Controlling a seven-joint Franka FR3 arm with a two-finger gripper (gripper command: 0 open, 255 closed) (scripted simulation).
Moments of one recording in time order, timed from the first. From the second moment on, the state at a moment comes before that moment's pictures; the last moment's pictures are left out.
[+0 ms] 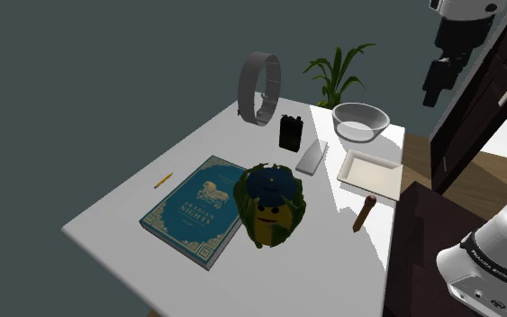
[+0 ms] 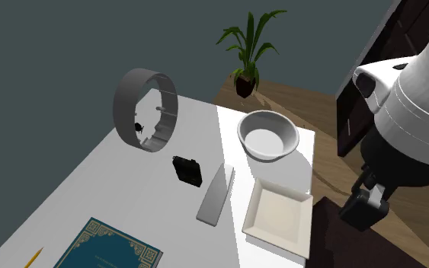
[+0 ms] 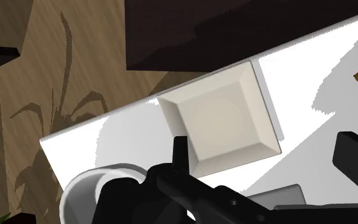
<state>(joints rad) -0.01 -0.80 0.07 -2.39 -0.09 1.48 0.00</state>
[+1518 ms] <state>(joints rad) 0.04 0.04 0.08 -1.93 -0.07 1.79 -0.14</state>
